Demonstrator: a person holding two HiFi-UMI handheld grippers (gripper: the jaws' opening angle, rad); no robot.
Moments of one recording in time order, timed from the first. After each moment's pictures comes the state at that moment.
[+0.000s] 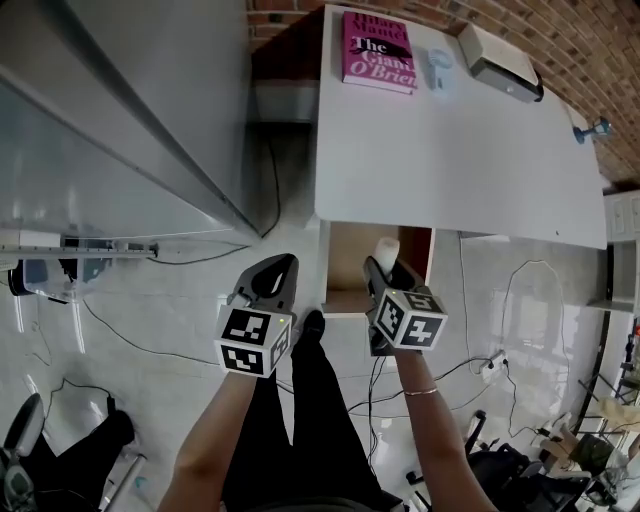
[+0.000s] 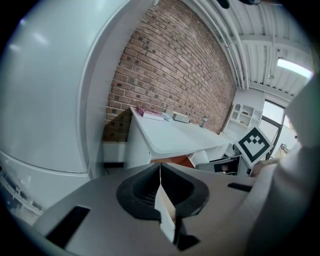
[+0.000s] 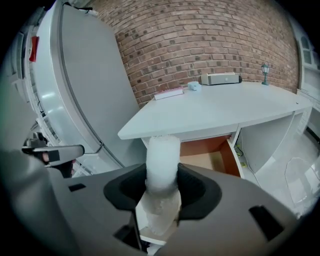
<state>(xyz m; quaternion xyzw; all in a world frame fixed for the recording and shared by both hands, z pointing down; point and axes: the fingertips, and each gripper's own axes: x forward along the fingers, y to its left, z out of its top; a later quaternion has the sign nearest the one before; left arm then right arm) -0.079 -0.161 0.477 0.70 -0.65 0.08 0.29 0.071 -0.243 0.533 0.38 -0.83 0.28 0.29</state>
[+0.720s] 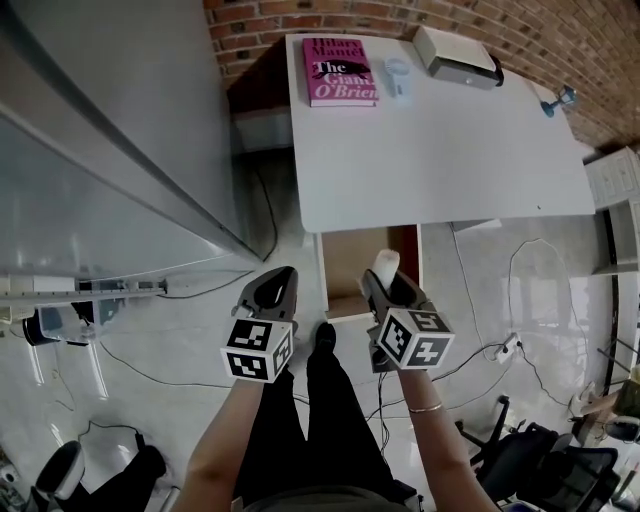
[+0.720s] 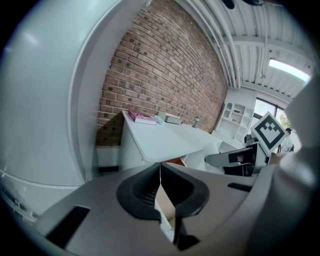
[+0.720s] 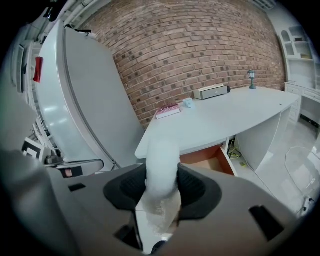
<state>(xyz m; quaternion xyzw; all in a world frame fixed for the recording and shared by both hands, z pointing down) -0.072 -0.160 0.447 0.73 -0.62 0.09 0.28 0.080 -0.213 0.461 0.42 -0.83 0.30 0.21</state>
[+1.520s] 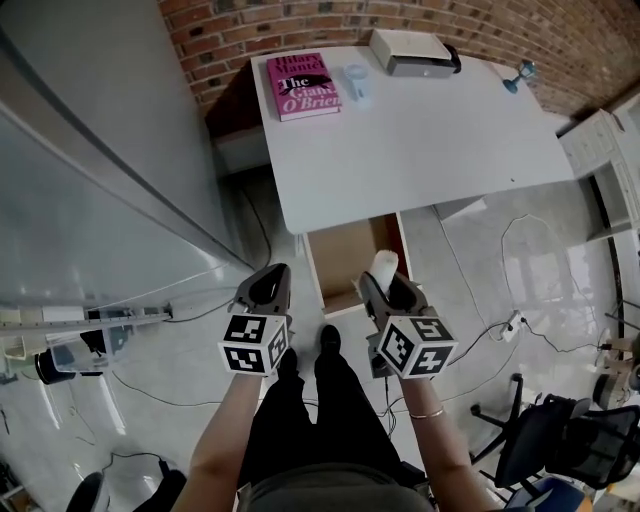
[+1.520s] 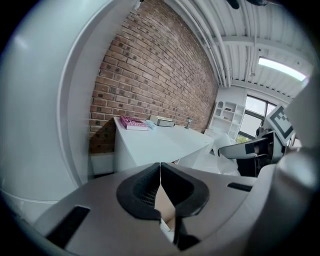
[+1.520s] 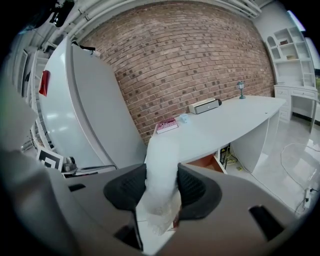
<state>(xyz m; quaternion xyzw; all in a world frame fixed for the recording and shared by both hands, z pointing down) -0.064 -0.162 0.415 0.76 -0.59 0.10 0.25 0.099 -0.183 0.399 0.45 -0.83 0.29 0.15</state>
